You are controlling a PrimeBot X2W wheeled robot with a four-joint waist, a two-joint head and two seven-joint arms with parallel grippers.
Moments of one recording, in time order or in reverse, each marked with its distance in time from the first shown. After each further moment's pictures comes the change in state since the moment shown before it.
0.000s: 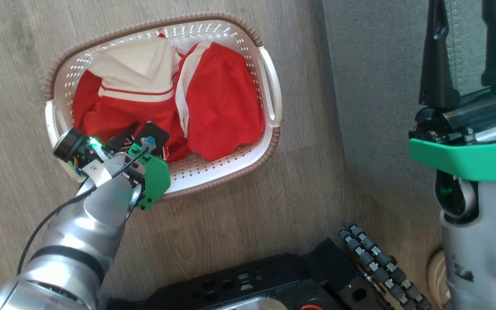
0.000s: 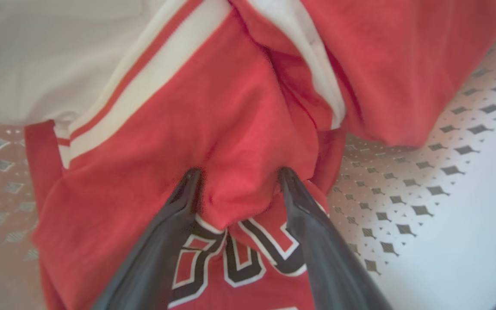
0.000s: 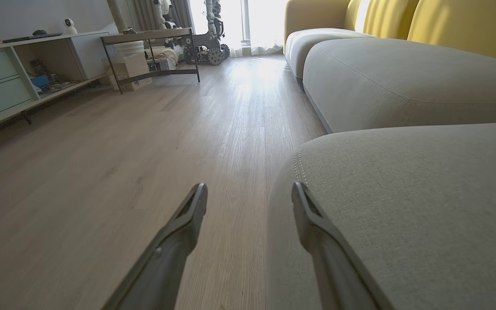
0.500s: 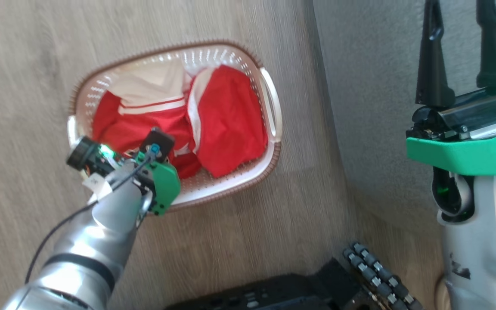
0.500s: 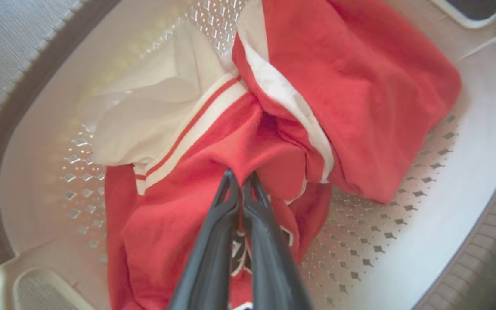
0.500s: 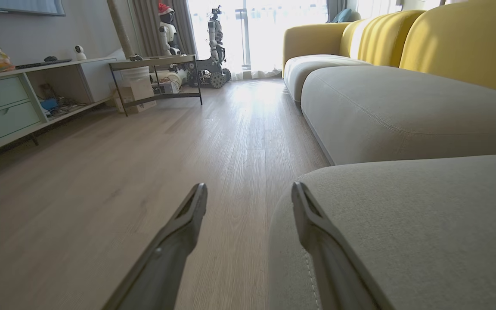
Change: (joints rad) left arm 0.023 -0.030 -0.001 0.001 -0.075 -0.002 -0.095; right arm -0.008 0.000 -0.003 0.041 -0.001 0.000 0.000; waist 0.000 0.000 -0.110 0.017
